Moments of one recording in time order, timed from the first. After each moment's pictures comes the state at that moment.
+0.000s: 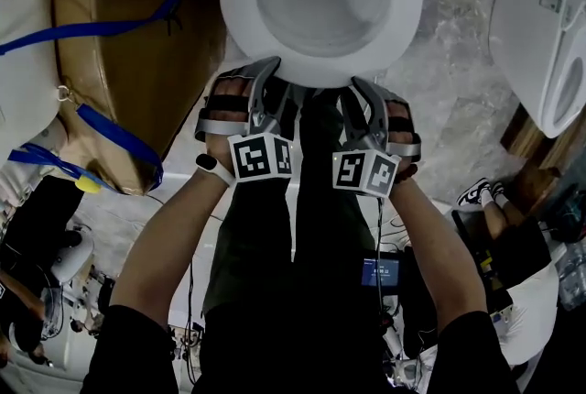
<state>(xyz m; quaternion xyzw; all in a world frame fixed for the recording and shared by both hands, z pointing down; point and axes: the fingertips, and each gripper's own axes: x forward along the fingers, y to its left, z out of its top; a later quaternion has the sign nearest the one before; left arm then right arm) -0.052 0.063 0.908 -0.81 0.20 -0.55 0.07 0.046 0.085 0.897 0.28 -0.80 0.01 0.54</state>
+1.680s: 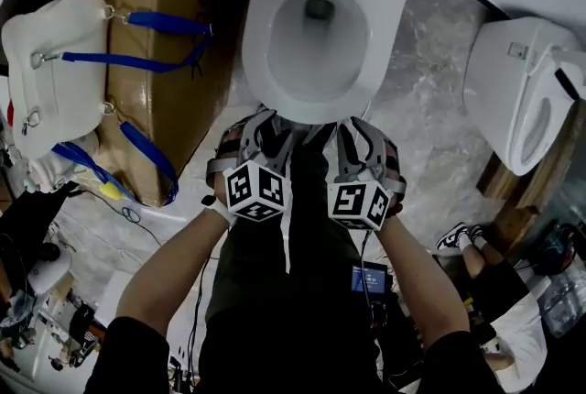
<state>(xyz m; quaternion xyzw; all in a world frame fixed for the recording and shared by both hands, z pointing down) -0.050 0.046 0.834 -0.82 0.26 -0.48 -0.15 0.056 0.029 0.809 0.35 -0.79 0.08 0.50</state>
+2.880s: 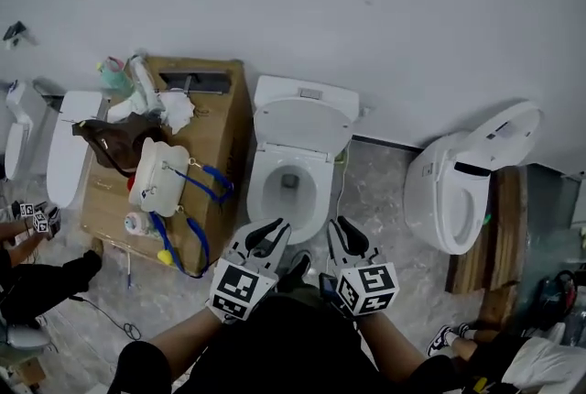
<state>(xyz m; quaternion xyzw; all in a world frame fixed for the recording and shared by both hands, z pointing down) -0.019 0.003 0.354 -0.90 0.38 -0.16 -0.17 0.078 -0.004 0.373 0.51 -0.81 0.22 0.15</state>
